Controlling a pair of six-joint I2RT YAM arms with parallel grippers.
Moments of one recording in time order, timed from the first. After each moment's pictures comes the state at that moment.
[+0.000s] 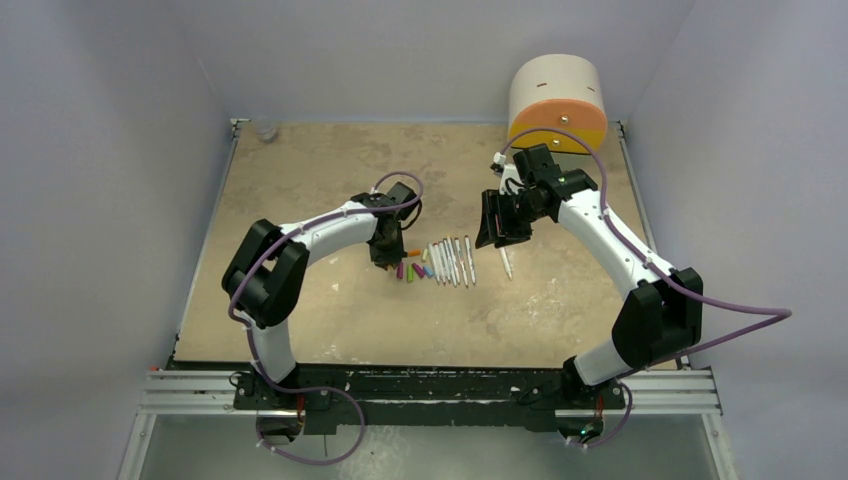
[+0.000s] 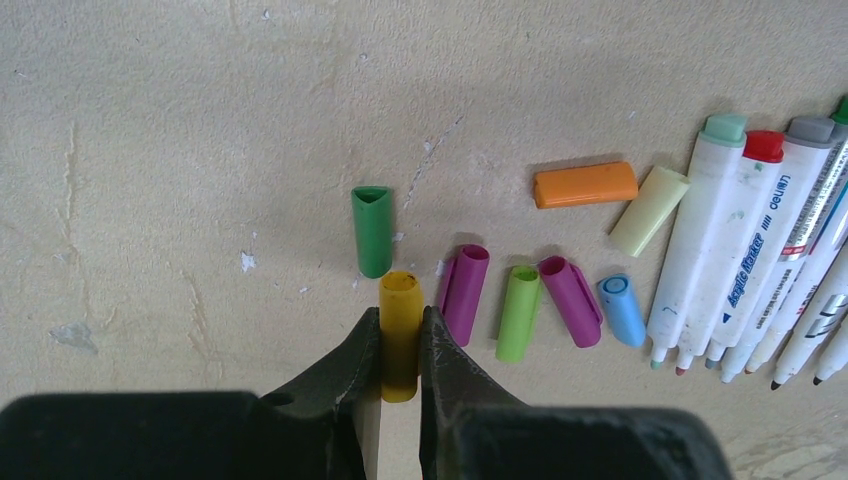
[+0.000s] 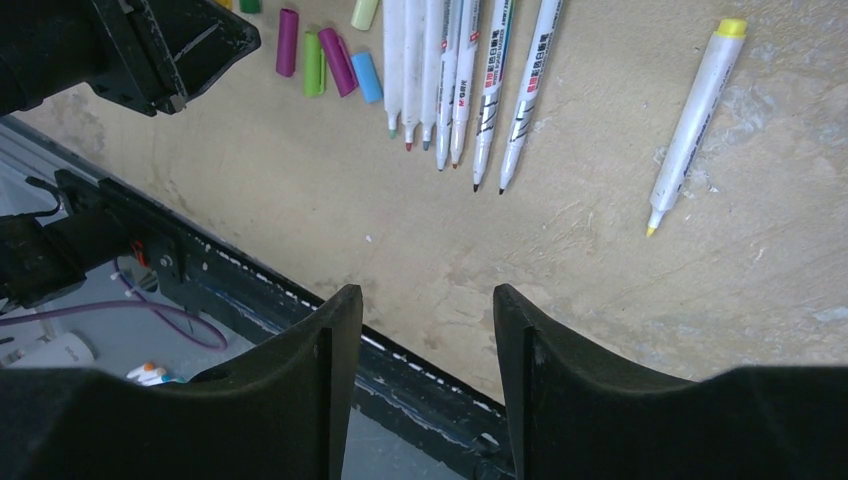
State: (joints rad) left arm -0.64 1.85 1.27 -0.75 -0.16 -0.76; right arm 0.35 1.51 1.32 -0.93 -0.36 0.25
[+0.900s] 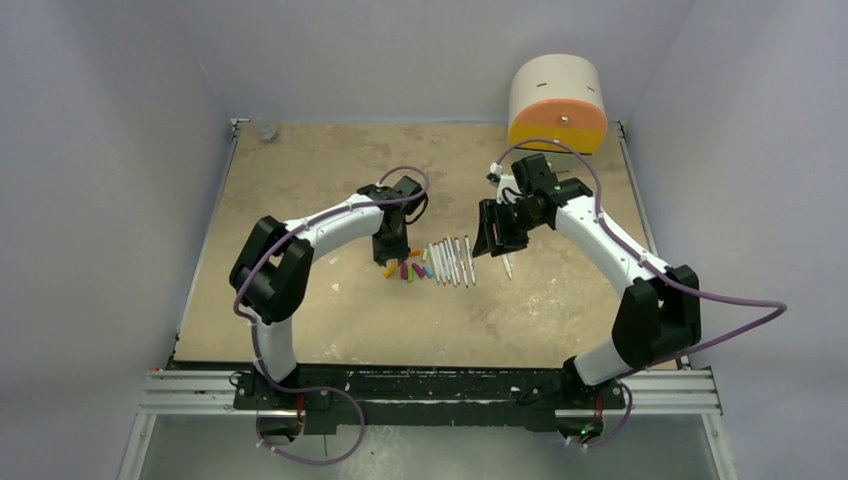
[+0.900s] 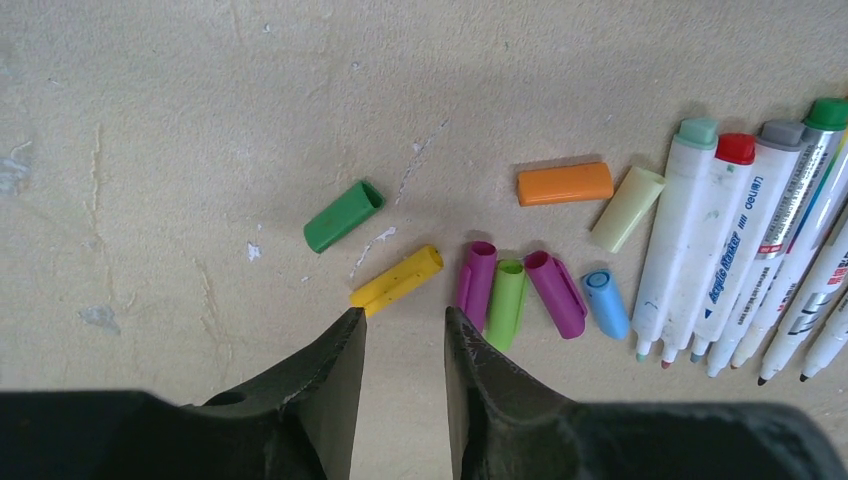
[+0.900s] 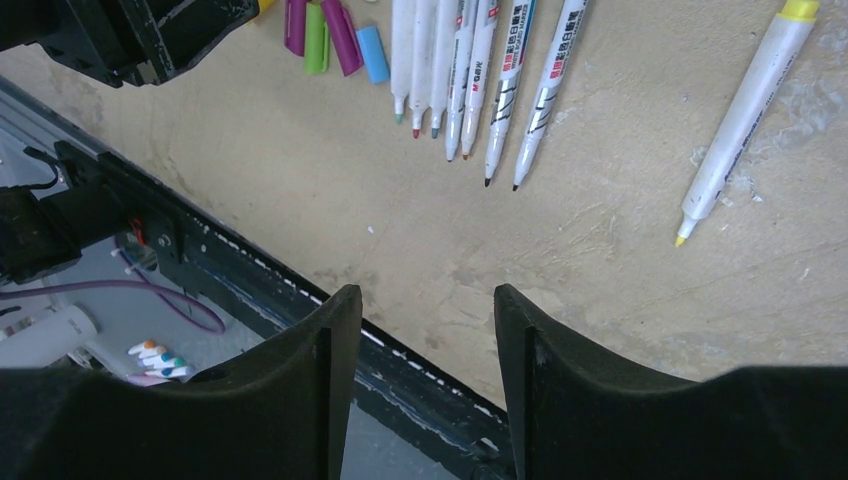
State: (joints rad) left arm -0.65 1.89 1.38 -0.84 -0.18 -0.75; right arm 0.35 1.51 1.23 -0.87 -0.42 0.23
